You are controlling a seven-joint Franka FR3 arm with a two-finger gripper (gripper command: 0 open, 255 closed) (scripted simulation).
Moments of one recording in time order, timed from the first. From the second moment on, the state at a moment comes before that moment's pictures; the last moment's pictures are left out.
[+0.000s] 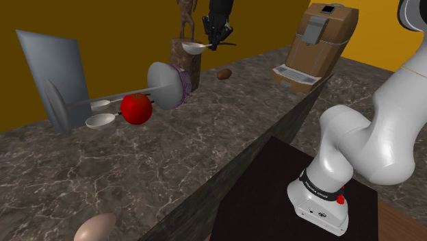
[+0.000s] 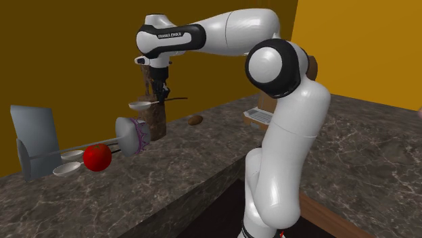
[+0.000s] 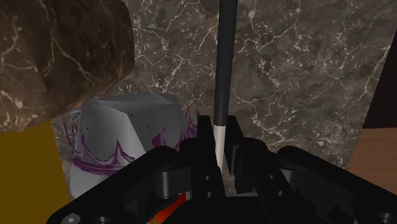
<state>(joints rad) 0.75 -0.20 -0.68 -1.82 -0.12 1.78 -1.37</state>
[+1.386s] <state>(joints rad) 0.74 -0.19 -0.70 -2.09 -0.13 2.06 -1.37</state>
